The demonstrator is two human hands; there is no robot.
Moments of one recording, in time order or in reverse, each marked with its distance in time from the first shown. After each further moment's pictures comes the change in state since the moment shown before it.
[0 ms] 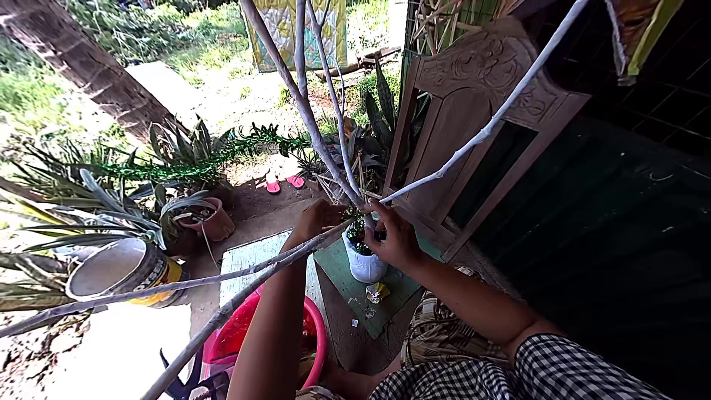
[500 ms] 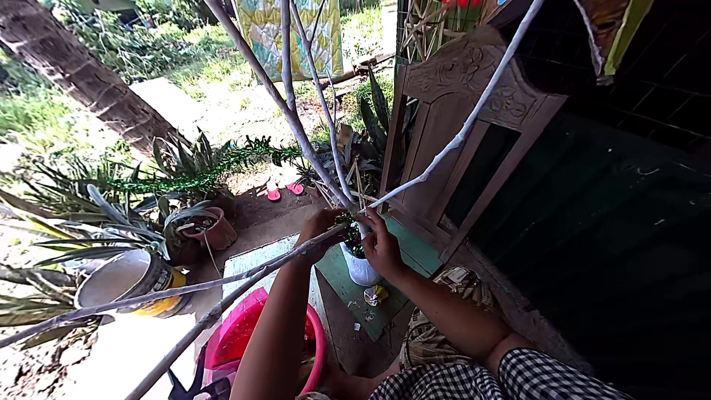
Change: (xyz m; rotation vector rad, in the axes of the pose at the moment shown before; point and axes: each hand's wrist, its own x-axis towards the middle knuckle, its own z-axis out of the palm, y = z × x) left_hand -0.004 -0.018 0.012 -0.084 -0.117 -0.007; right_hand -0.030 0.000 0.027 0.200 0.004 0.345
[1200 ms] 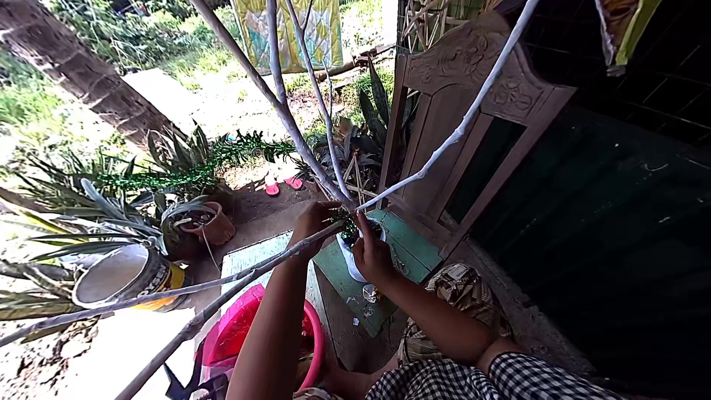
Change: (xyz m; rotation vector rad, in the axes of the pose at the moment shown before) left_hand 0.008 -0.005 -0.006 -0.001 0.043 0.106; right_hand -0.018 -0.010 0.019 -0.207 0.083 -0.091
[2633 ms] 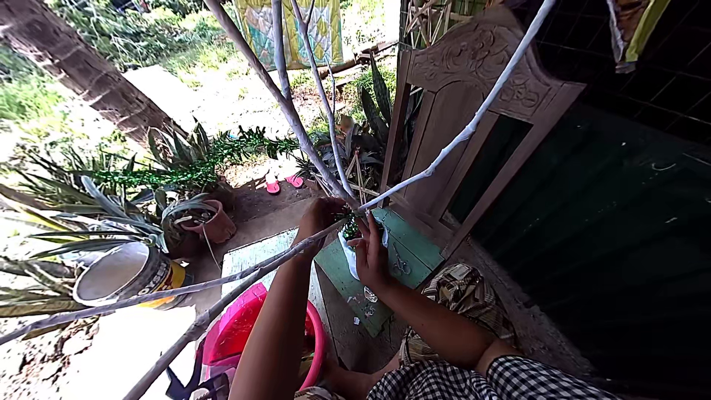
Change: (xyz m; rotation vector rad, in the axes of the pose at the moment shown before) left_hand -0.002 -0.003 0.002 0.080 -0.027 0.170; right_hand -0.012 -0.005 0.014 0.283 0.027 0.150
